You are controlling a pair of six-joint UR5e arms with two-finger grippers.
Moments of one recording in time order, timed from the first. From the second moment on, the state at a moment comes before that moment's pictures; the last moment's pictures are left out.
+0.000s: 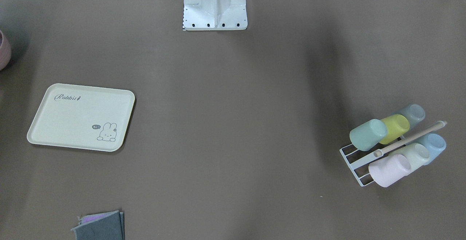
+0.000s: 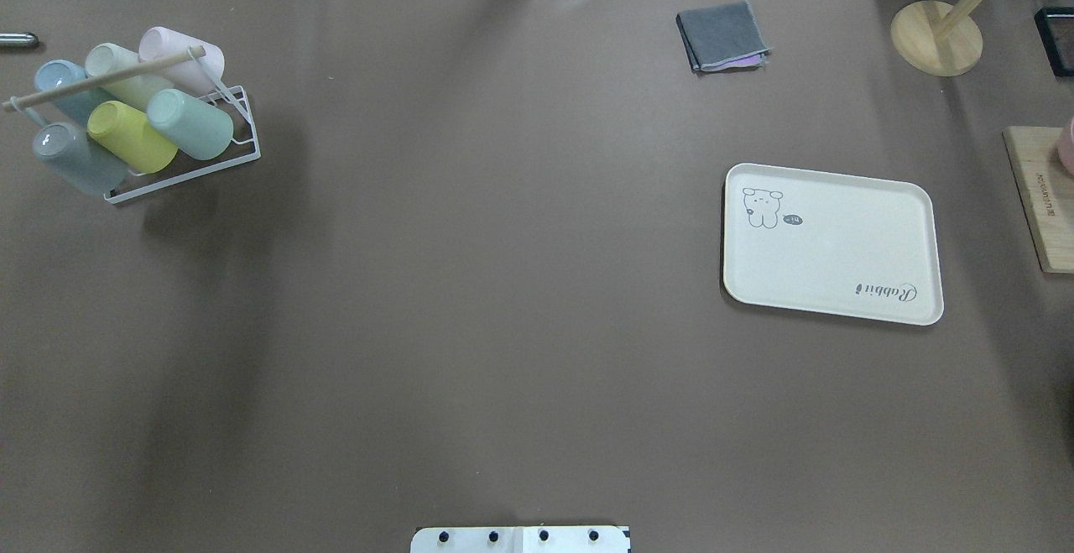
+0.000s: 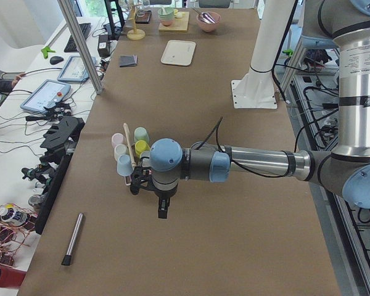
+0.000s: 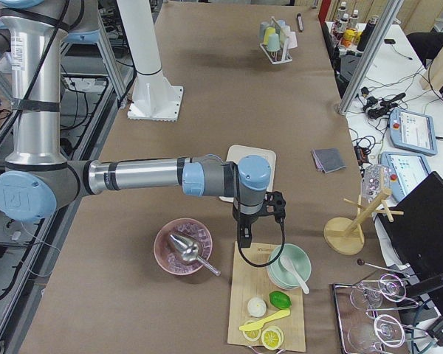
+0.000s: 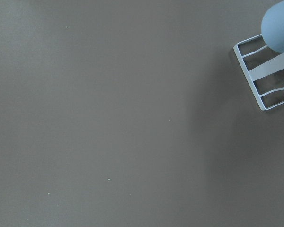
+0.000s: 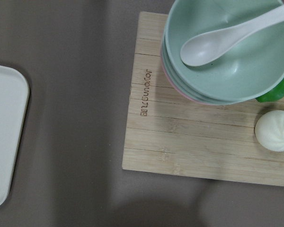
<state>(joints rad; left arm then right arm) -1.63 -1.47 -1.75 -1.58 -2.38 0.02 1.54 -1.64 1.75 -1.67 2.32 -0.05</state>
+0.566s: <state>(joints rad) -1.63 -1.48 -1.75 -1.58 -2.38 0.01 1.54 -1.64 1.75 -1.67 2.32 -0.05</state>
